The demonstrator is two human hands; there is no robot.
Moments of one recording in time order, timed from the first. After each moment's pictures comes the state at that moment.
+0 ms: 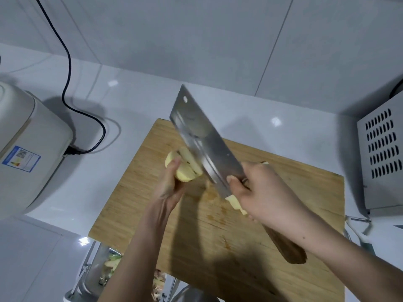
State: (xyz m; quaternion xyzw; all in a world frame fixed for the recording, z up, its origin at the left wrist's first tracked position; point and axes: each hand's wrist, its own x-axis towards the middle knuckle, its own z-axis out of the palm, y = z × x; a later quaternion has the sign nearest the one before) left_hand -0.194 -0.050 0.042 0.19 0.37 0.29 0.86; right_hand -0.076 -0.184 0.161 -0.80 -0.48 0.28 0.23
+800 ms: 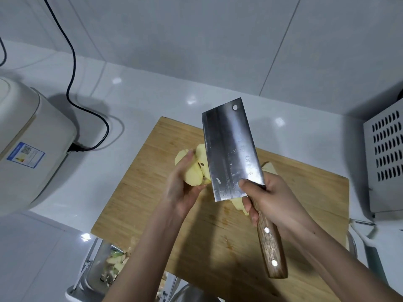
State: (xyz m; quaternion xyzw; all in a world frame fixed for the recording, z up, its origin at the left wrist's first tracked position) left_hand -0.185 -0.069 0.069 0.19 0.33 0.28 0.88; right_hand -0.073 -0.196 0.133 -0.72 -0.20 0.48 0.45
